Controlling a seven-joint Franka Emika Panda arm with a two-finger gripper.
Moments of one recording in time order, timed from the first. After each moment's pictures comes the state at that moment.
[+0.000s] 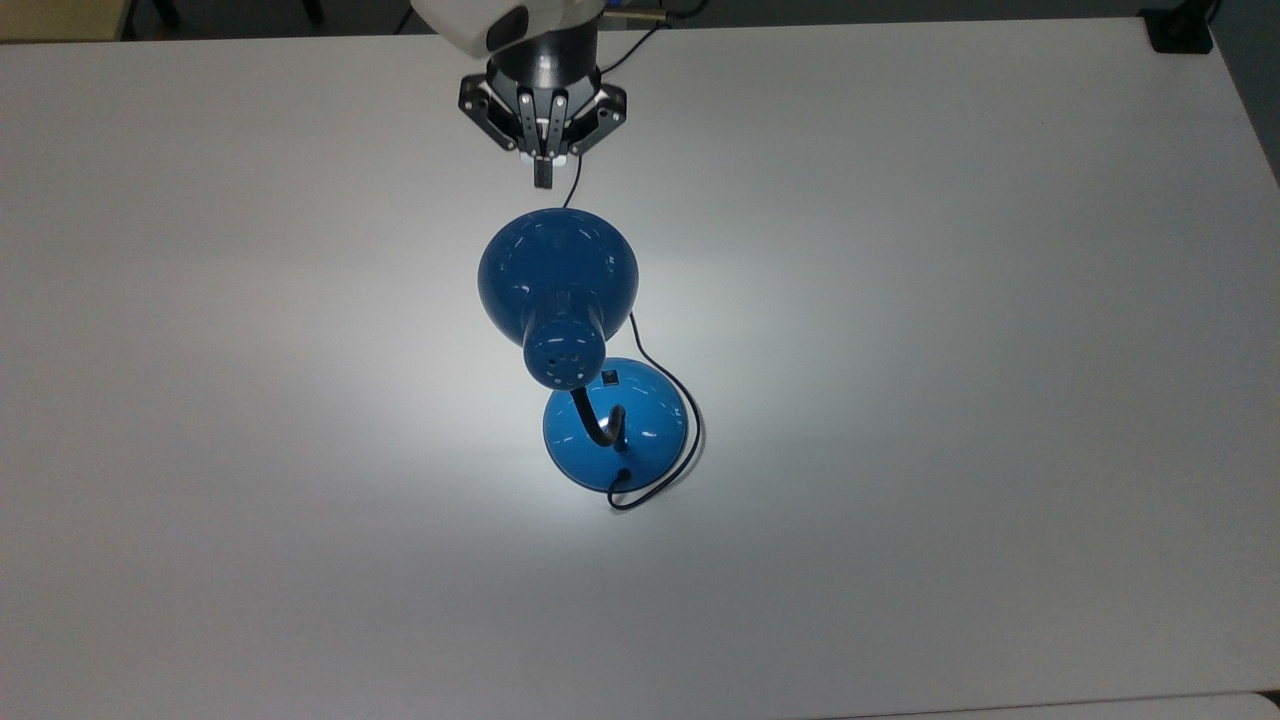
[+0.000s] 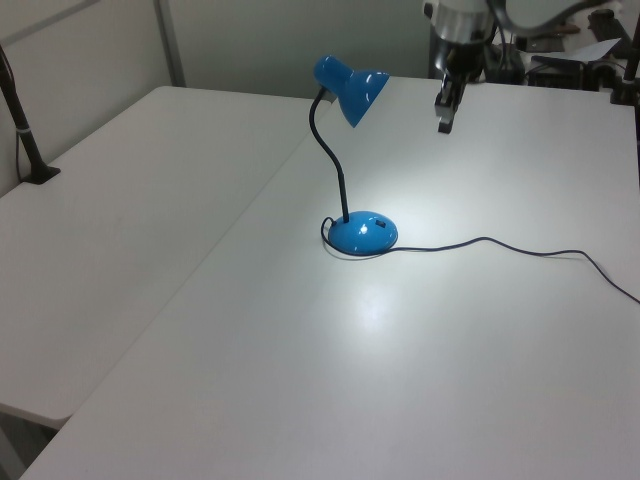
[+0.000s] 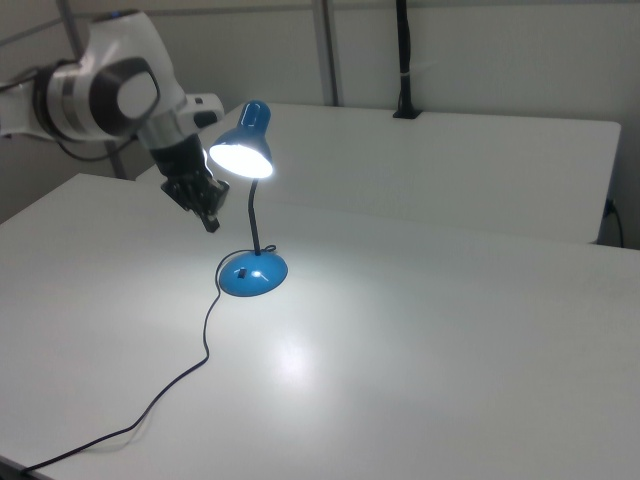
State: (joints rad) arm 0.04 0.04 0.05 -1.85 -0.11 2.01 0.12
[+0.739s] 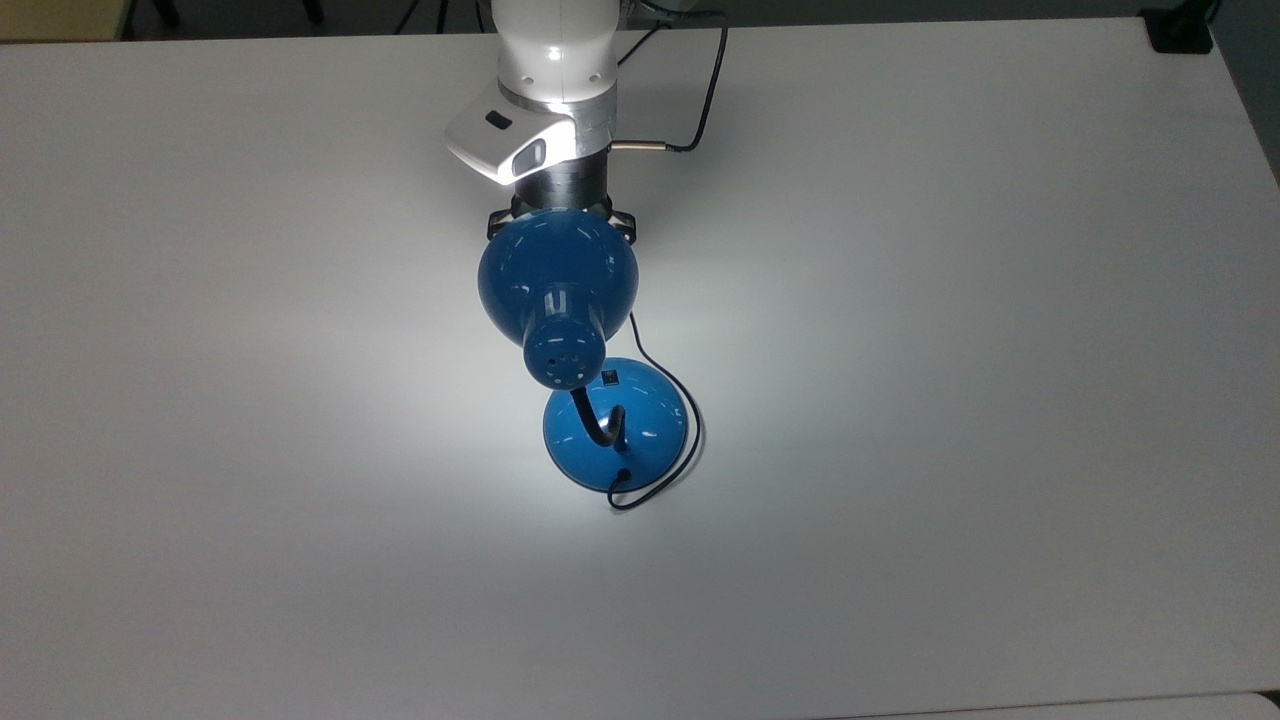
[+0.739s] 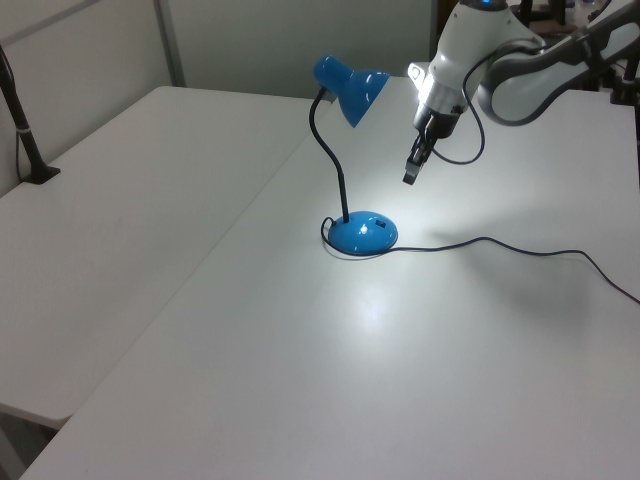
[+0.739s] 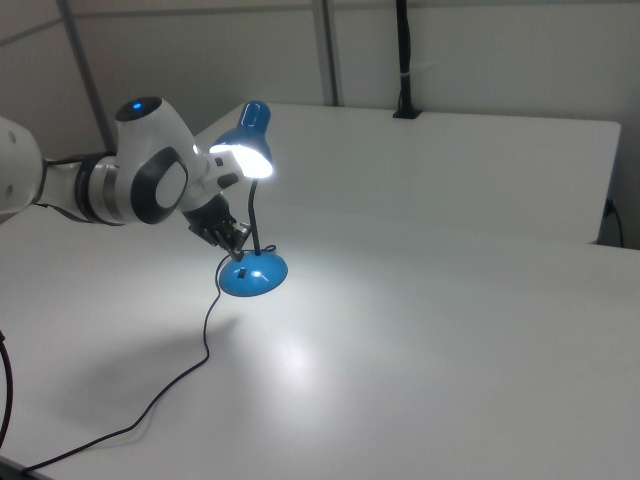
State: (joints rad) arm 0.04 0.16 0.05 -2.04 -0.11 2.53 0.12
